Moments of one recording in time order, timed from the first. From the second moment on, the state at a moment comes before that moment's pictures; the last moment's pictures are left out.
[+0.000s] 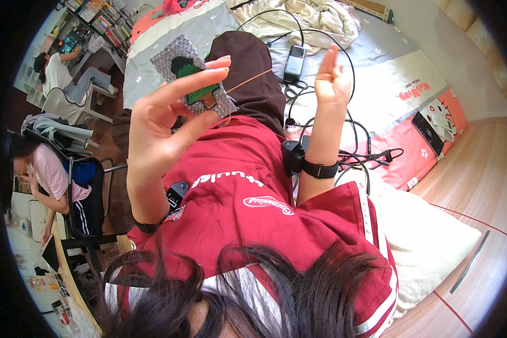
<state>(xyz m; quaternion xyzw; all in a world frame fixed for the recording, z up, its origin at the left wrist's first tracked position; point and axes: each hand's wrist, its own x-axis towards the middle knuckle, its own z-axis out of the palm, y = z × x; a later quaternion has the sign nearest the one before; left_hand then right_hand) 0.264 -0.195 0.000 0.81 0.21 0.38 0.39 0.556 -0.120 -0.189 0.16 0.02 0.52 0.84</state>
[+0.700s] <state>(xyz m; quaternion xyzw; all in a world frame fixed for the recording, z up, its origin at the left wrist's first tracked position) 0.262 -0.200 0.001 0.79 0.18 0.41 0.43 0.441 -0.183 -0.079 -0.35 -0.45 0.32 0.76</state>
